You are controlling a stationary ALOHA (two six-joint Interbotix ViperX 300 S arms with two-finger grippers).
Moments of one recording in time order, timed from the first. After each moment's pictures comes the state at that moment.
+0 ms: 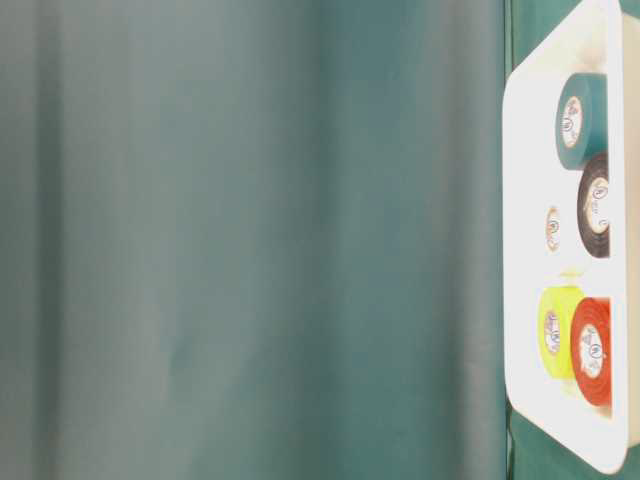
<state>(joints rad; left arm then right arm) -0.01 -0.43 0.92 -0.02 0.31 0.28 -0.03 -1.17 1.58 -0.03 -0.13 0.09</state>
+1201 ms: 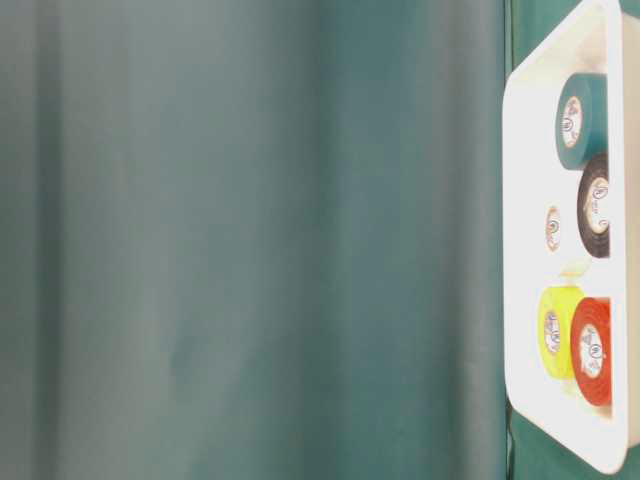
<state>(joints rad) -0.05 -0.45 0.95 -0.02 0.23 0.28 -0.03 -1.17 1.58 -0.03 -0.13 0.09</state>
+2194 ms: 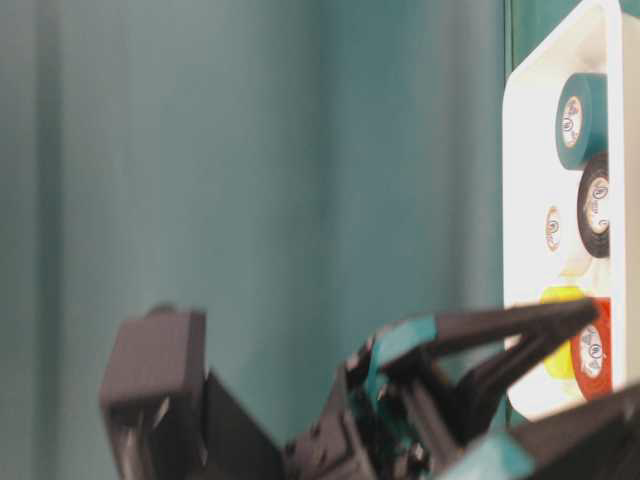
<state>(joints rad) -0.15 0.02 0.57 -0.02 0.22 0.28 -0.03 -1.17 1.58 -0.03 -0.13 0.09</state>
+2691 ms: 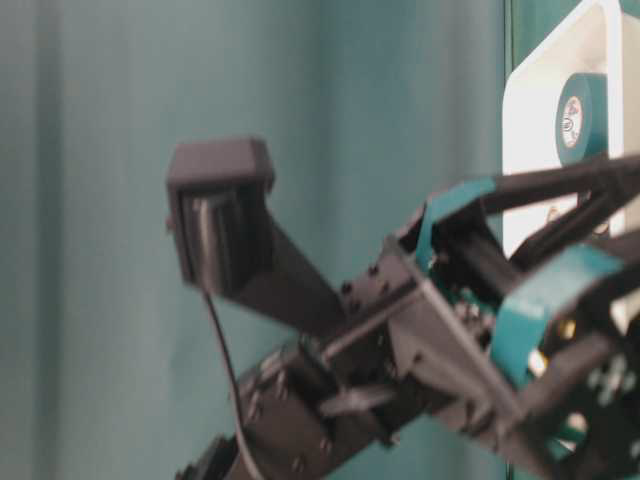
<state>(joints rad) -0.15 0.23 0.35 -0.02 0.26 0.28 -0.03 -1.17 1.58 -0.03 -0.13 0.09</state>
